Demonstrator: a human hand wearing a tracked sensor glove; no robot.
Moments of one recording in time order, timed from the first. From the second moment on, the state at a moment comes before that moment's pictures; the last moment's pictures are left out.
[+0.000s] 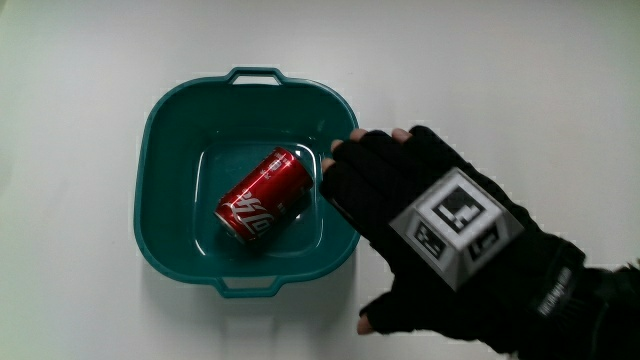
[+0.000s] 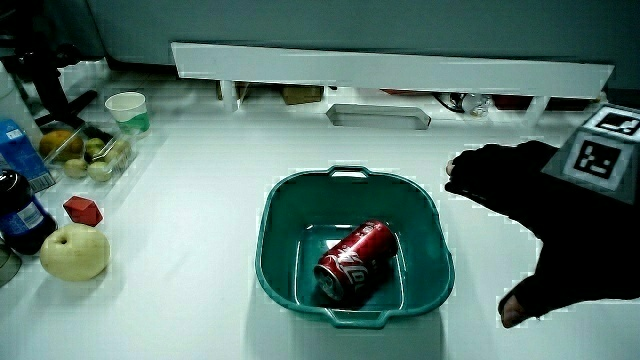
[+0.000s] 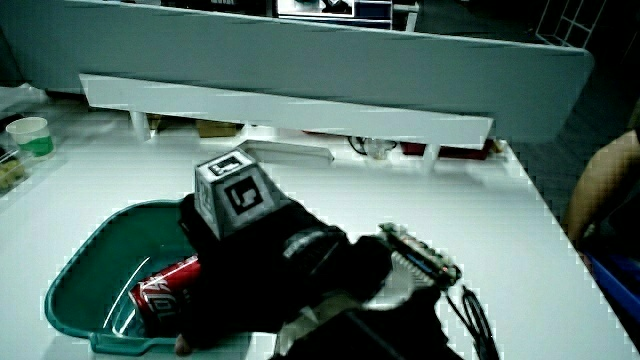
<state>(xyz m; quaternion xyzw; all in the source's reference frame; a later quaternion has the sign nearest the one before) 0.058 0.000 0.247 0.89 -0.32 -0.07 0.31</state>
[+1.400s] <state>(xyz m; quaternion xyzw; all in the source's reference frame) -0.046 -0.043 0.384 0.88 -0.34 -0.12 0.30</state>
